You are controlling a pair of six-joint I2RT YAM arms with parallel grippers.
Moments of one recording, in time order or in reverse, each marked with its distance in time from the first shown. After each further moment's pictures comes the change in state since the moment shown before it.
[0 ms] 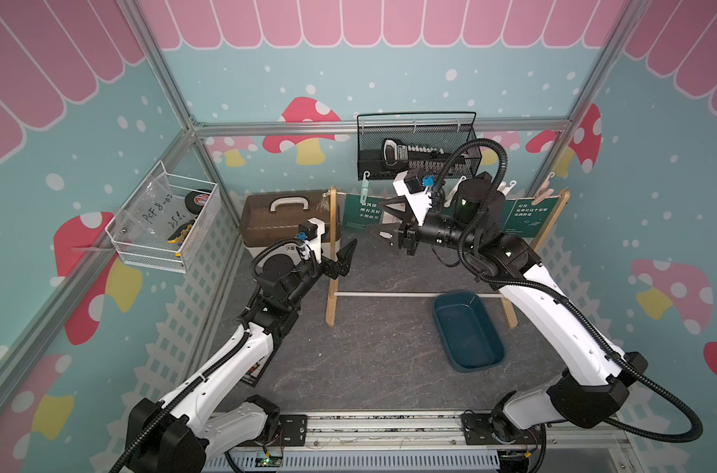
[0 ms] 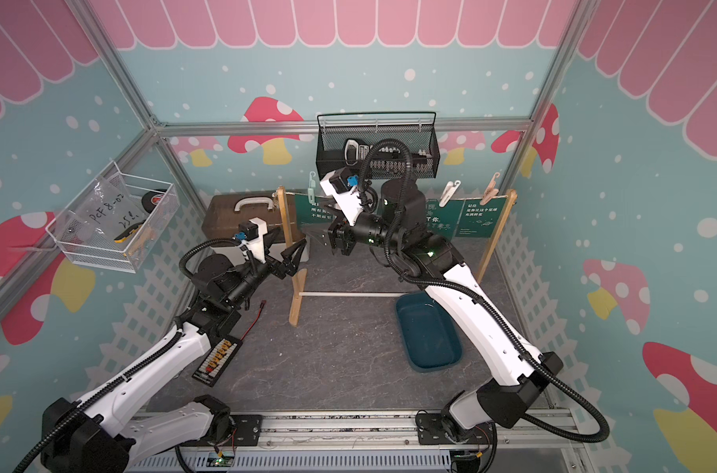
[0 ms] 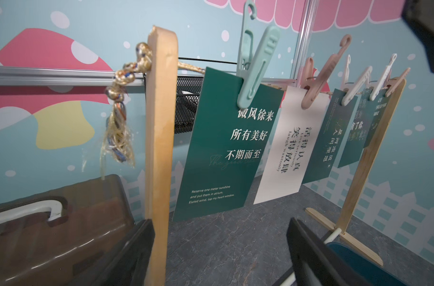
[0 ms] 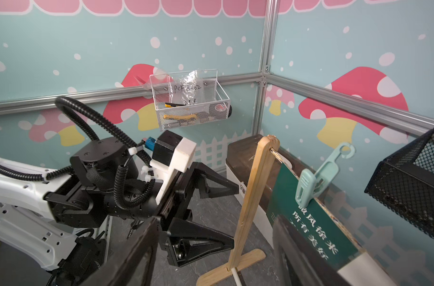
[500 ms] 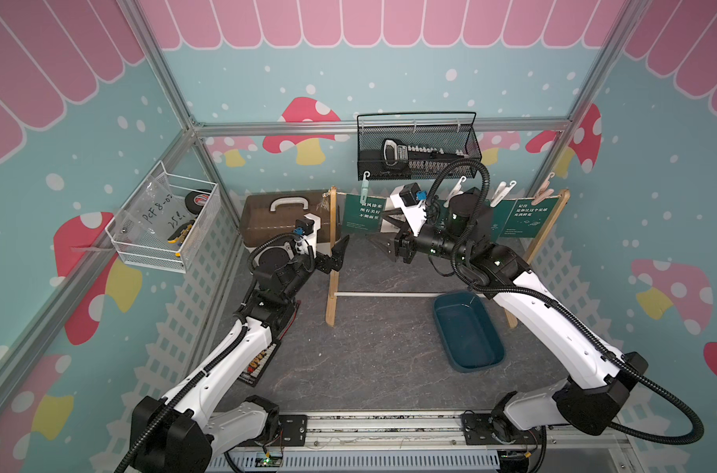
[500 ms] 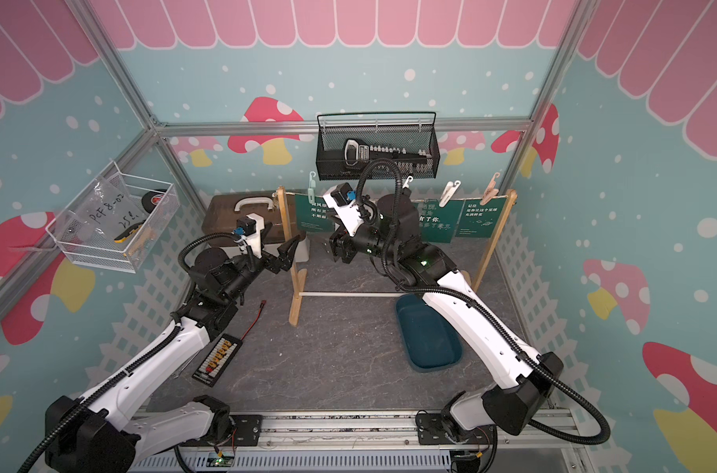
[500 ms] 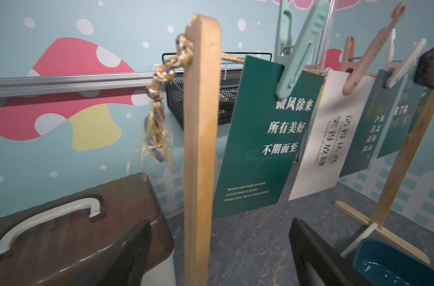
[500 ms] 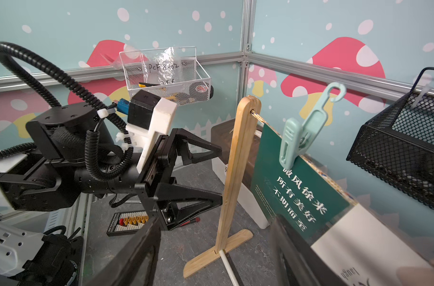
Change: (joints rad) left arm 0.086 0.017 0.014 -0.027 0.003 0.065; right arm 0.001 -0.055 -0.159 0.086 0.082 -0.008
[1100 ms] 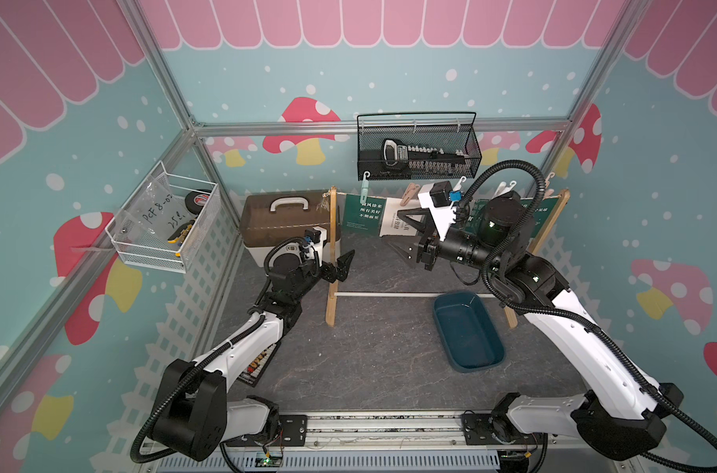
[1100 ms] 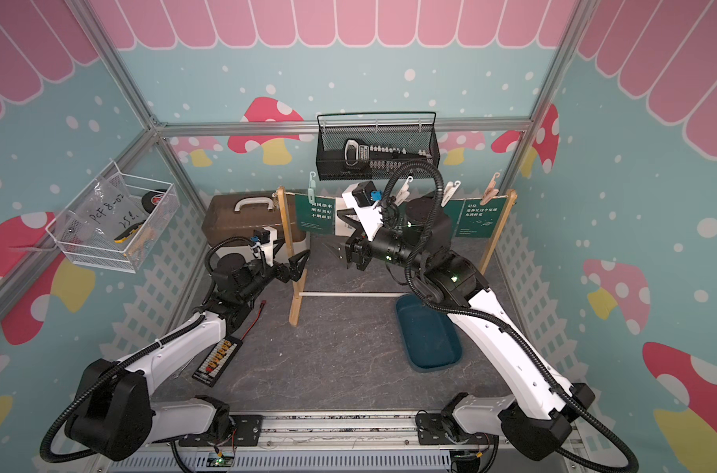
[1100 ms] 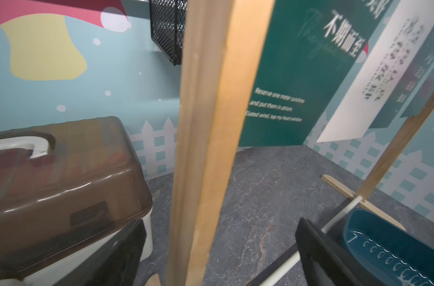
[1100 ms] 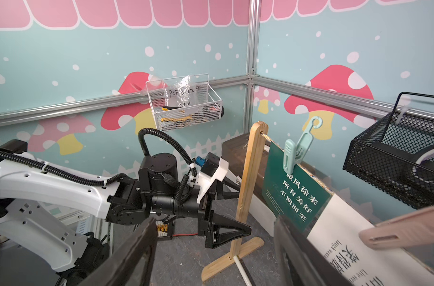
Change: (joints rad) left arm 0.030 0.169 -0.117 0.178 0.127 -0.109; right arm 0.000 -0.145 -0.012 -0.070 -0.023 0.069
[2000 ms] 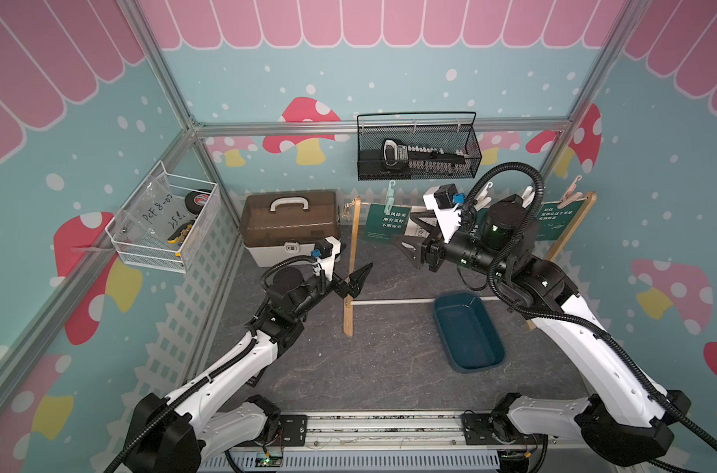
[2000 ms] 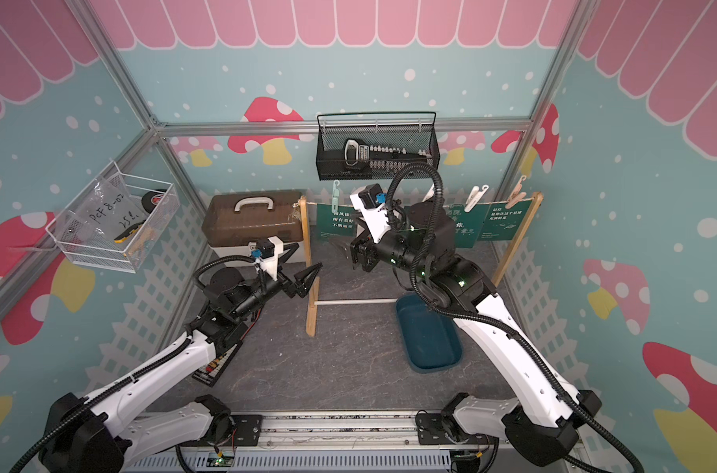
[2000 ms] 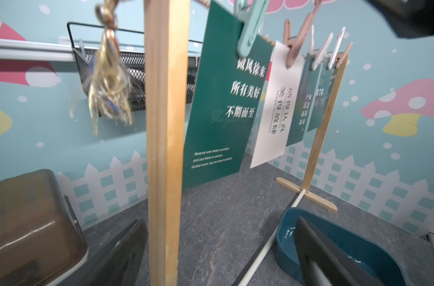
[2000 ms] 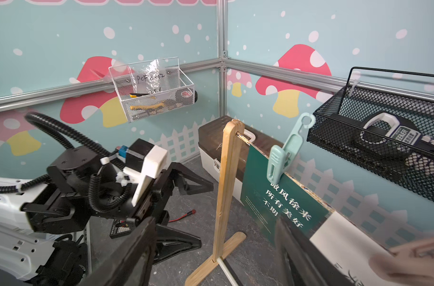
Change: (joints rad) left arm -0.208 -0.213 -0.023 -0.067 -0.015 0.039; right arm 0.000 -0.023 -0.002 -0.086 0.165 -0.022
